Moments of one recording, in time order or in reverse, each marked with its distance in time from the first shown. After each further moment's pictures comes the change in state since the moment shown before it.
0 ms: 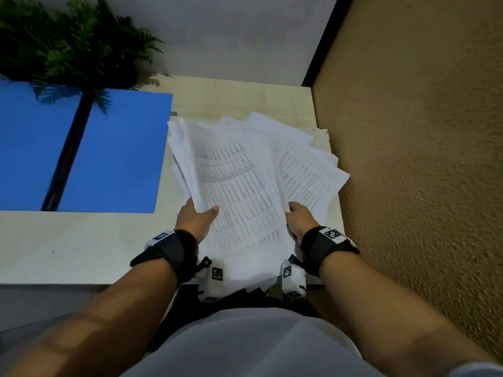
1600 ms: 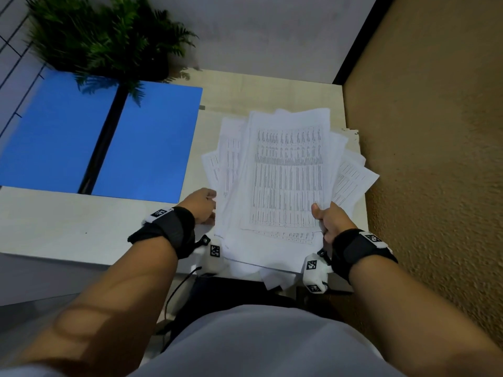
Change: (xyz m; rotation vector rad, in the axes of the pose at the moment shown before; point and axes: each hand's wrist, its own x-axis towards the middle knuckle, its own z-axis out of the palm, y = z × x) left_hand 0.011 0.035 -0.039 0.139 -0.118 -0.222; right_hand 0.028 0.017 -0.015 0.422 -0.003 0.101
